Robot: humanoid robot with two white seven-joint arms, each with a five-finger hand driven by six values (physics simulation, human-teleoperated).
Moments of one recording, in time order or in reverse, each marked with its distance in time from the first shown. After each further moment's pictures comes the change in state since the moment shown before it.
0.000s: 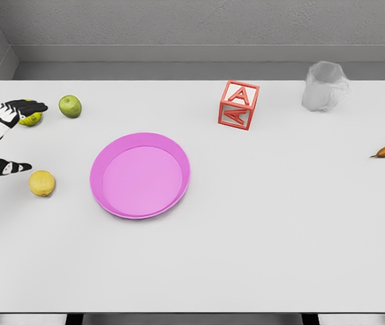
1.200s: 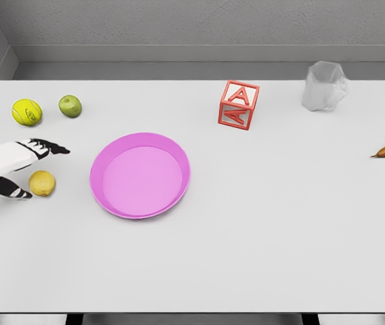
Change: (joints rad) left arm -0.190 -0.031 -0.163 0.175 -0.135 -0.001 -0.346; right arm 0.003 0.000 0.004 0.000 0.000 0.003 0.001
